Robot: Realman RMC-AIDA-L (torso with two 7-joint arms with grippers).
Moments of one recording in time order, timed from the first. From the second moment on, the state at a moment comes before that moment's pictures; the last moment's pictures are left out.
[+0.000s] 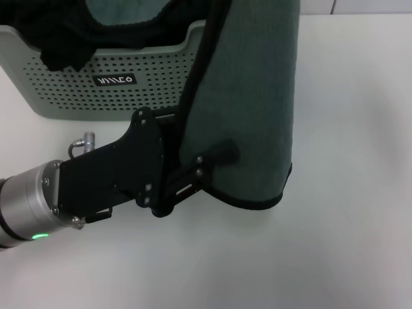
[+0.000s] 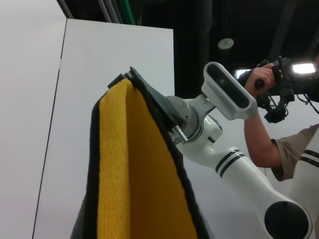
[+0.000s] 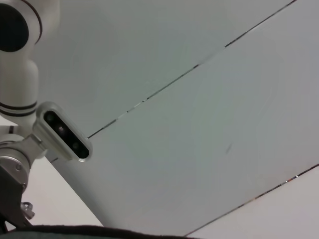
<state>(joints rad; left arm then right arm) -0.46 -2.09 1.19 0.28 1.17 1.99 -0.79 0.74 1.95 -0.86 -1.83 1.55 1.74 -1.67</state>
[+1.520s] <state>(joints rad) -0.40 -2.08 1.15 0.28 1.16 1.97 -0.78 0.59 1.94 -0.77 -1.97 1.63 1.74 -1.67</state>
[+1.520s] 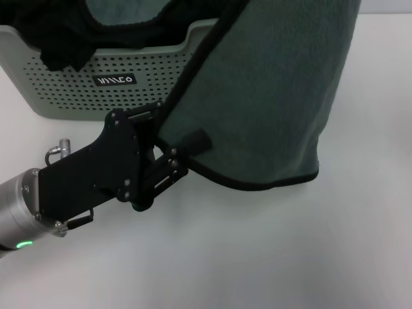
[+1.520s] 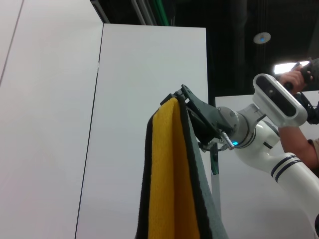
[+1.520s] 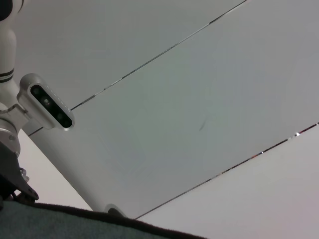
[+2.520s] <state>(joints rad) -0.36 -2.09 1.14 0.28 1.12 1.97 -0.82 0.51 1.96 -0.75 -1.99 1.62 1.73 -1.68</state>
